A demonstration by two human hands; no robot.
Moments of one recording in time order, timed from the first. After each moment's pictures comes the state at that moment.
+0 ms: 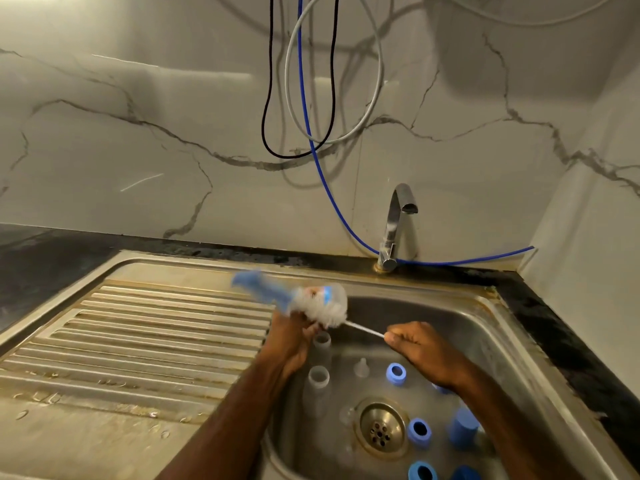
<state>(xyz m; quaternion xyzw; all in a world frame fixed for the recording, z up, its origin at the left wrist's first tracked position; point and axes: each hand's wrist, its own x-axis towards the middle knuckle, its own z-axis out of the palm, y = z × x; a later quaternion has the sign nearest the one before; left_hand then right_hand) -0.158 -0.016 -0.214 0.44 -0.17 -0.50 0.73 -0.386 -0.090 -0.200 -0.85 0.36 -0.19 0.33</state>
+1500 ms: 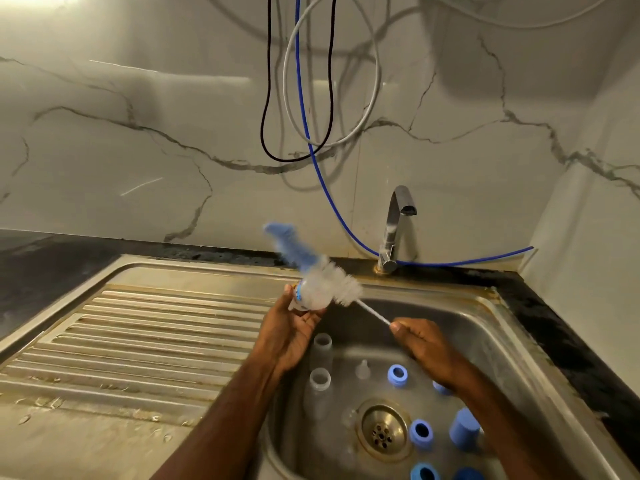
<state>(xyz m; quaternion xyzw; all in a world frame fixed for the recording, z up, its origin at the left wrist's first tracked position) -0.141 -0.021 -0.207 0.27 -0.10 -0.60 0.74 -0.385 -0.089 -0.203 -0.81 0.34 -0.29 0.38</state>
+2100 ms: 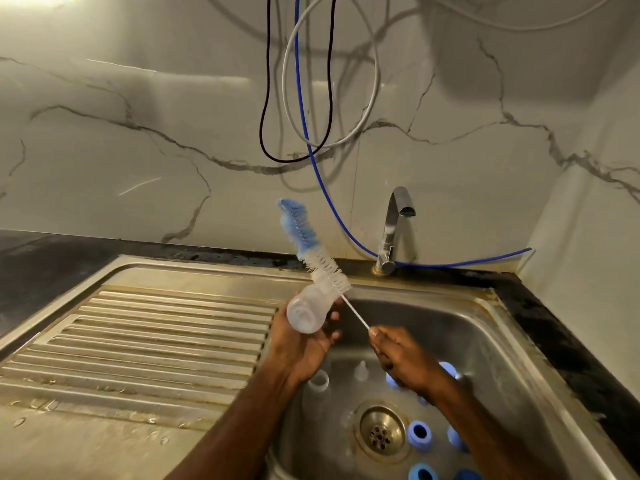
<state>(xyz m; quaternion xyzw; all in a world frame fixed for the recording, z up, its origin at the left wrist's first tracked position) -0.170 -0.014 -0.205 0.31 -0.12 -0.60 0.73 -0.362 -0.062 -0.200 -0.73 0.34 -0.25 0.54</state>
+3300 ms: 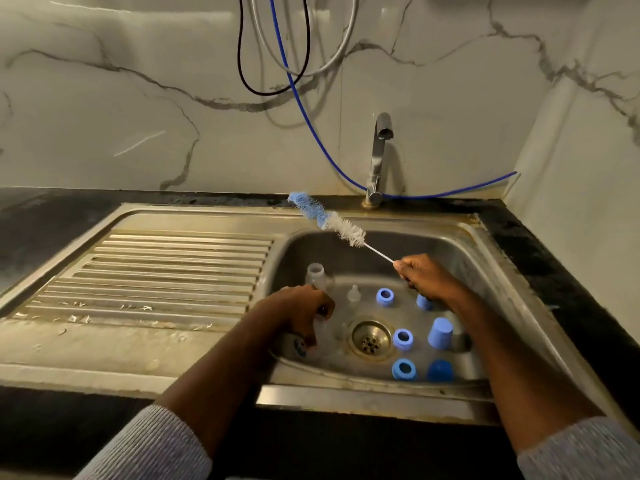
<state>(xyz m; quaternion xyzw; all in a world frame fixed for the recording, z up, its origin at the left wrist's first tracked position) -0.179 0.029 -0.227 0.65 -0.74 -0.15 -0.10 -0.425 -0.114 -0.240 -0.77 0.47 -0.23 0.36</state>
